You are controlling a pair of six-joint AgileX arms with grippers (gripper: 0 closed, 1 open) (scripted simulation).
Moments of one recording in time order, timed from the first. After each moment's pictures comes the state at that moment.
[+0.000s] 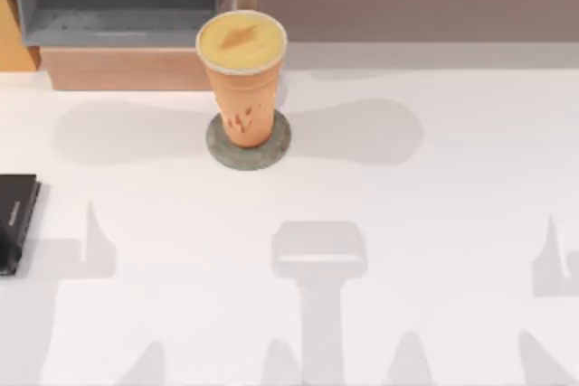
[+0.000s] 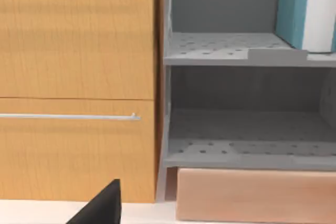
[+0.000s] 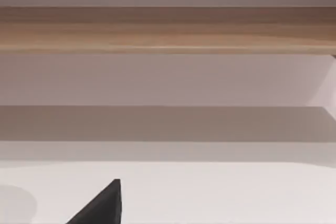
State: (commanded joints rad) left arm -0.01 0.10 0.10 0.06 -0.03 0.00; right arm 0.00 0.00 0.00 0.00 0.00 0.00
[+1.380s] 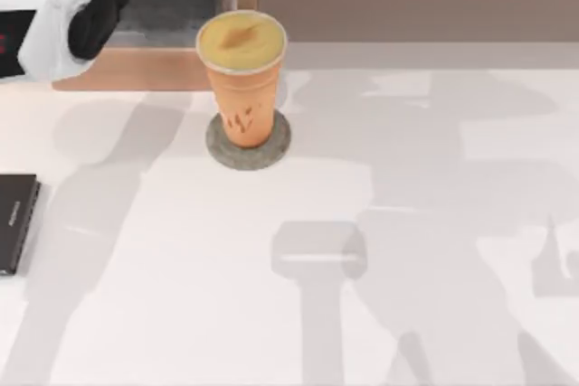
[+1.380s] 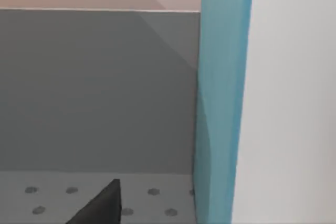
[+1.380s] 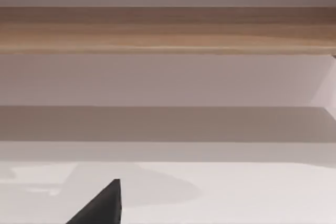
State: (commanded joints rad) left arm -0.30 1.93 1.29 0.64 -0.27 0.00; right arm 0.00 0.00 0.00 0.00 0.00 0.00
